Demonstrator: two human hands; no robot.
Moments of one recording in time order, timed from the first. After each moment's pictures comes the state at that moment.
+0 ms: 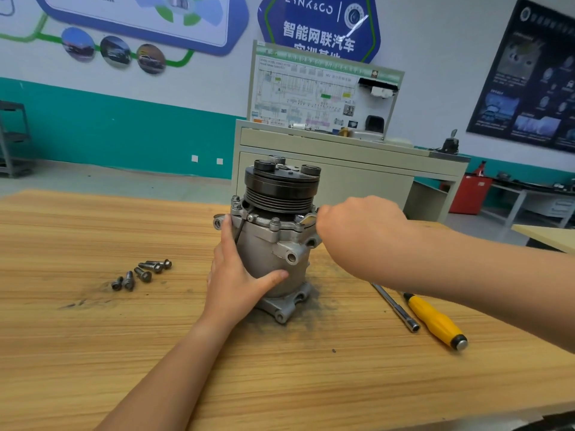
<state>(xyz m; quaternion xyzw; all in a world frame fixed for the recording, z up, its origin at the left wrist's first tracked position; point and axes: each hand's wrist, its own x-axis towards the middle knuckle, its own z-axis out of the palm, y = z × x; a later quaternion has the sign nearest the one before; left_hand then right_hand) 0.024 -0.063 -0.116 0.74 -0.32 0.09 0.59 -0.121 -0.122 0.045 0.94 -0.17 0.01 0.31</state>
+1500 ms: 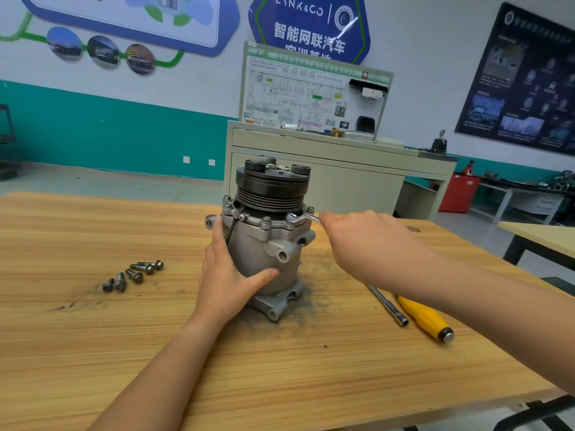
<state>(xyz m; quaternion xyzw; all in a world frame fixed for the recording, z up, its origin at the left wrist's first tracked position) 0.029 -0.062 -0.119 0.73 -0.33 0.09 0.59 -0.129 -0.158 0.021 0.94 -0.15 0.11 0.29</state>
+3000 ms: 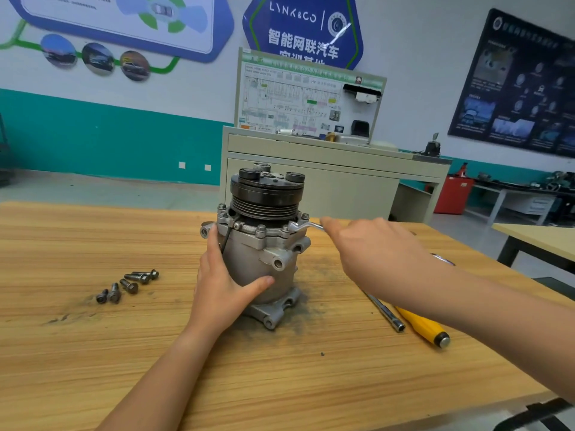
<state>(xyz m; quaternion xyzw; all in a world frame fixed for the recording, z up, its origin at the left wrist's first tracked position) 0.030 -0.062 -0.119 0.73 -0.33 0.09 0.59 -0.144 -0.161 0.023 0.94 -0.16 0.14 0.27</state>
